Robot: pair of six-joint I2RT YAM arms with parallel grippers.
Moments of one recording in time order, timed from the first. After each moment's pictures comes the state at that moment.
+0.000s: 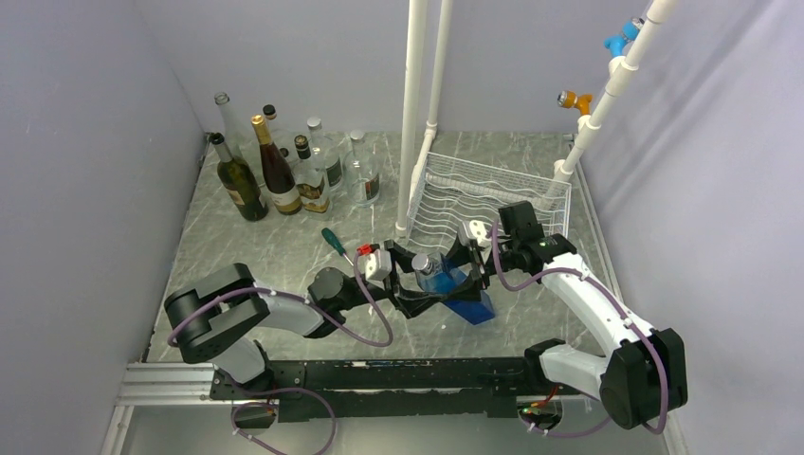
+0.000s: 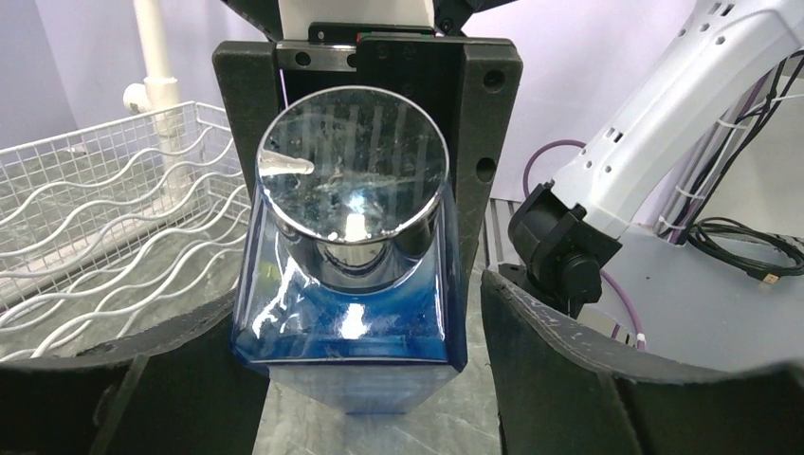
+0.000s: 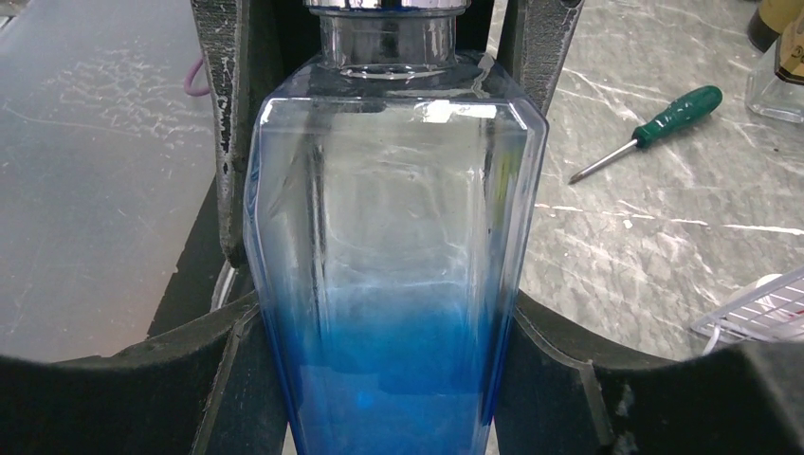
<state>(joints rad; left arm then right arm) -1.02 1.56 0.42 1.50 0.38 -0.25 0.33 1.11 0.77 -0.61 -1.31 -0.87</state>
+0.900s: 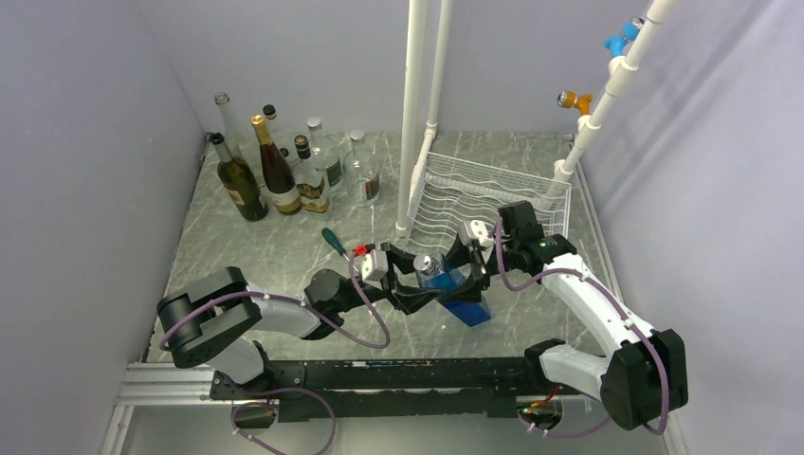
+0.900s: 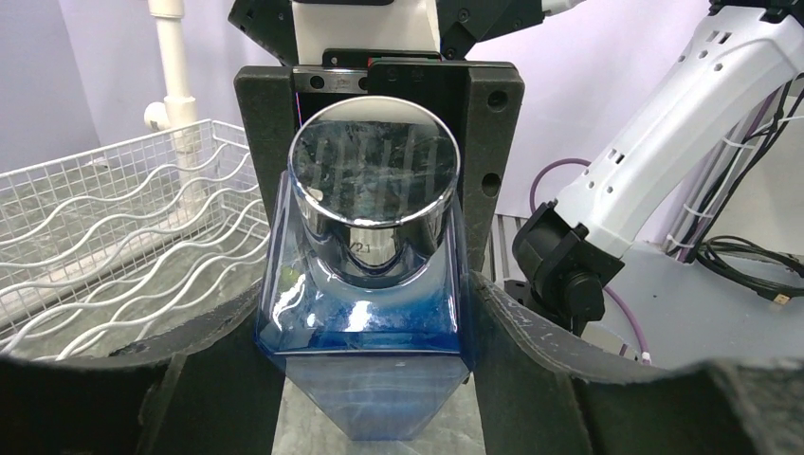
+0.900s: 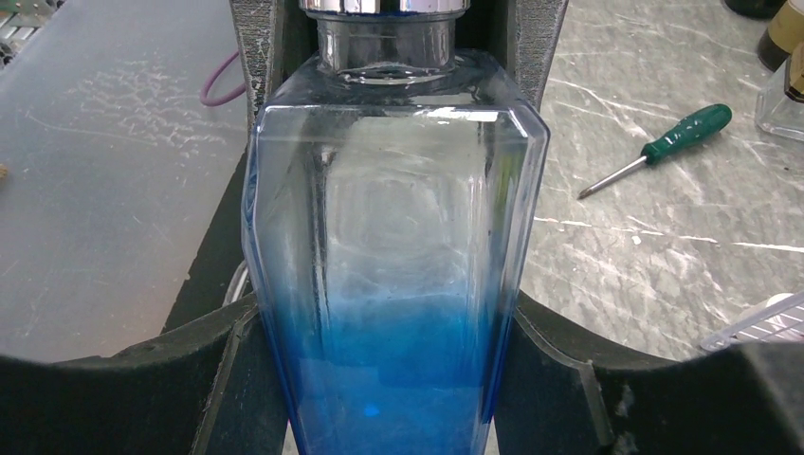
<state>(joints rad) -1.04 1.51 0.41 1.49 0.33 -0.24 0.33 1.11 0.77 -0.60 -1.35 -0.86</state>
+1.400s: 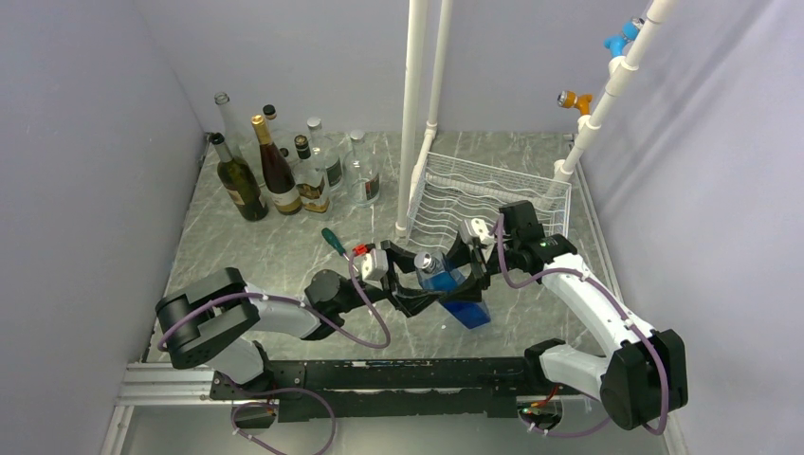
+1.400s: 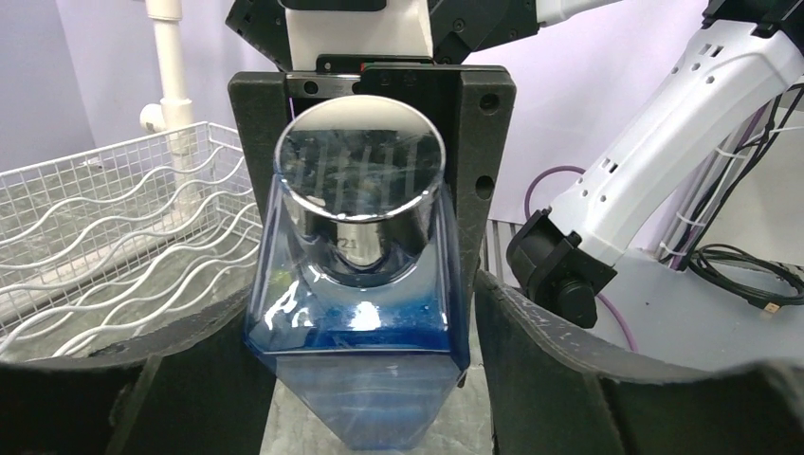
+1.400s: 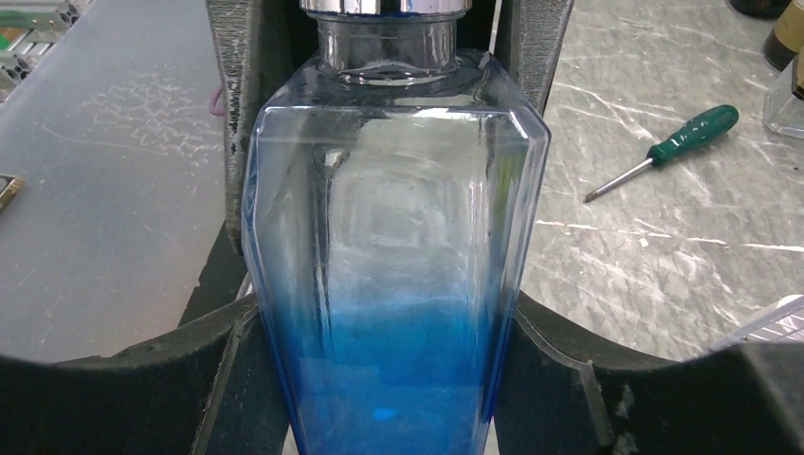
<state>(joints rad) -1.04 1.50 0.42 1.48 0.32 -0.26 0.33 1.11 0.77 -0.60 -1.36 -0.83</state>
